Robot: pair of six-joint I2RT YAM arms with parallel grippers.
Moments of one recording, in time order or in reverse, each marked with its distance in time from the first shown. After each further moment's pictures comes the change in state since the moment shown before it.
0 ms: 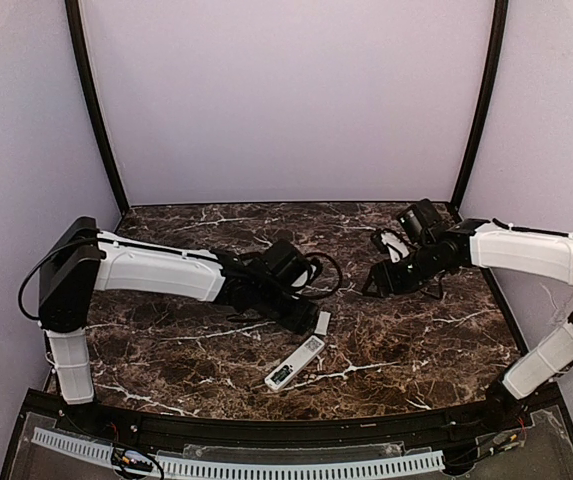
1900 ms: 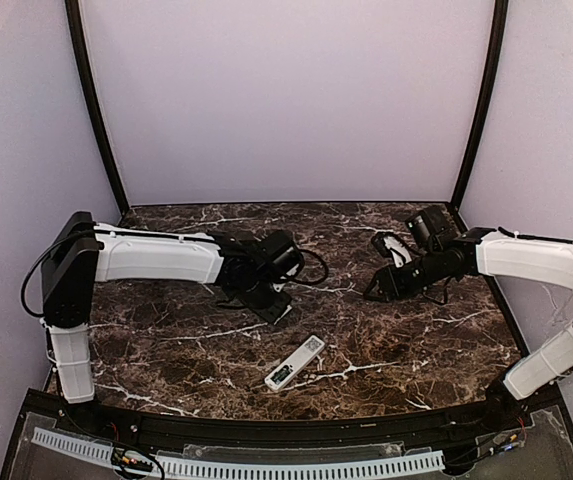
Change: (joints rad) left arm 0.043 0.066 0.146 -0.332 -0.154 0.055; right arm -0.047 -0.056 -0.095 0.084 -0.118 -0.056
